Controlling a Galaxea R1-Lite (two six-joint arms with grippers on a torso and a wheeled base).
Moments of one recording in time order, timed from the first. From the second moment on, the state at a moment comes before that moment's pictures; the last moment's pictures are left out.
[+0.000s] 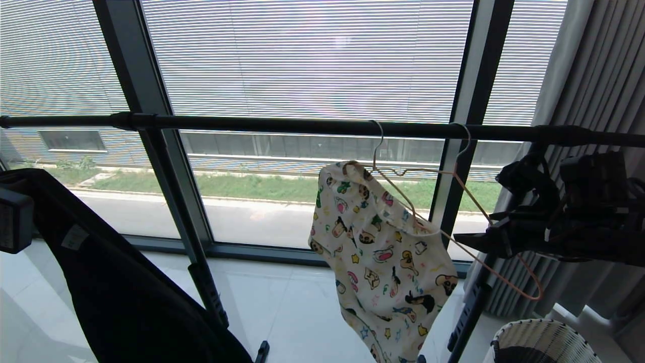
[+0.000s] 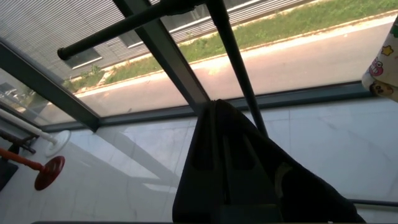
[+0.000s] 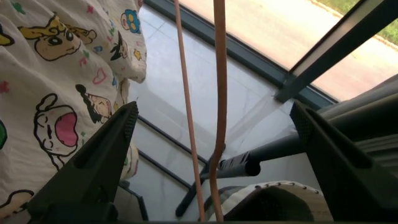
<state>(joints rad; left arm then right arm) -0.08 1.01 -0.82 0.00 0.24 0.46 0.31 1.62 -0.84 -0.25 0.19 -0.14</state>
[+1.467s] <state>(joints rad) -0.08 1.00 -0.82 0.00 0.24 0.46 0.31 1.58 -0.83 -0.34 0.19 -0.09</state>
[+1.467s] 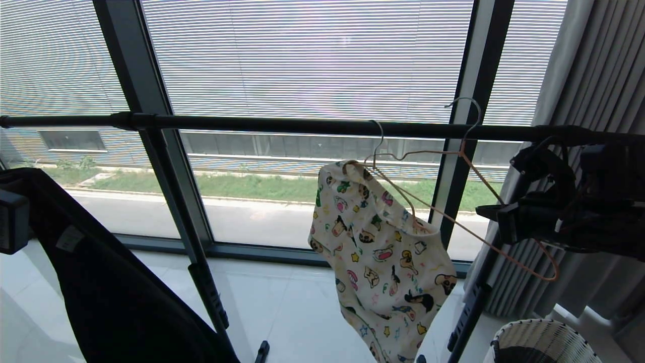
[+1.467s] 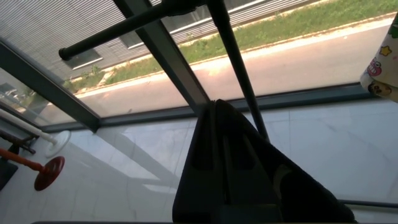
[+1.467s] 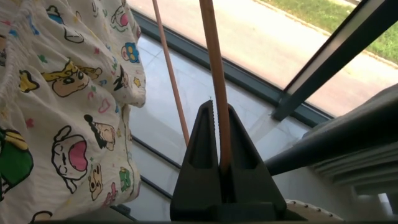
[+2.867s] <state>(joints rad) -0.08 1.02 -0.82 0.00 0.23 0.46 0.20 1.11 -0.53 -0.19 0.03 -0.10</state>
